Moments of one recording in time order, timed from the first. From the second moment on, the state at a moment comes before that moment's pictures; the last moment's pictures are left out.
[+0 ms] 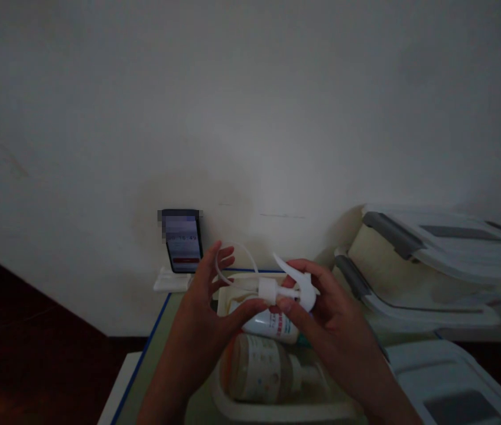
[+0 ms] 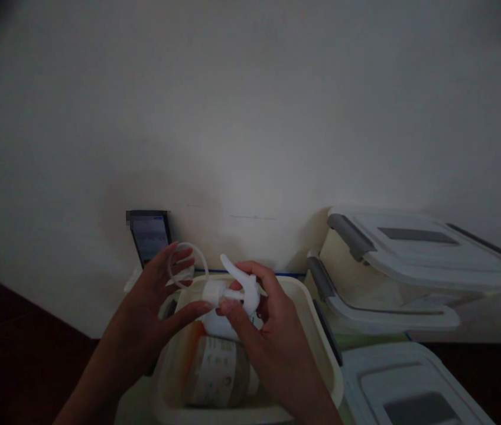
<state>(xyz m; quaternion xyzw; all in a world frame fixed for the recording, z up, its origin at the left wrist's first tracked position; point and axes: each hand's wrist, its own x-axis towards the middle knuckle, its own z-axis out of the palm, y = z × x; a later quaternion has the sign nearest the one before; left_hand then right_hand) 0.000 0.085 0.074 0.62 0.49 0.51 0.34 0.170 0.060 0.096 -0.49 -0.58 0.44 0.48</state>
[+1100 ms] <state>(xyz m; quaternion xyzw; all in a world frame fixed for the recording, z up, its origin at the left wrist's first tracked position) 0.003 0.077 0.090 0.80 0.51 0.17 0.26 0.249 0.059 0.083 -0.46 -0.82 0.32 0.14</state>
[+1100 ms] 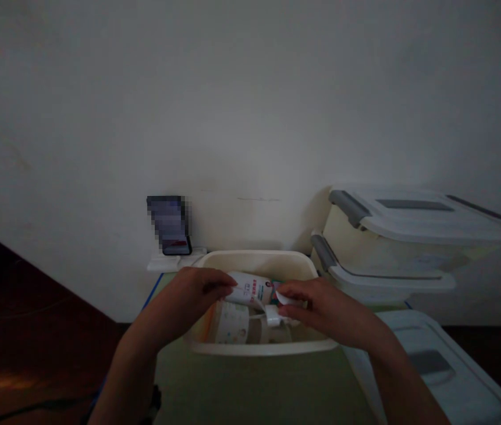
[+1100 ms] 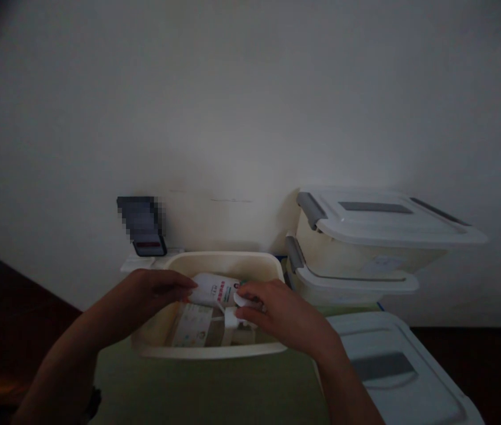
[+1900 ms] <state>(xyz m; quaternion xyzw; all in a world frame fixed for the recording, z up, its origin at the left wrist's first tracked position) -0.003 0.076 0.077 0.77 0.51 0.26 0.28 0.241 0.061 0.072 -0.48 -0.74 0.31 0.35</state>
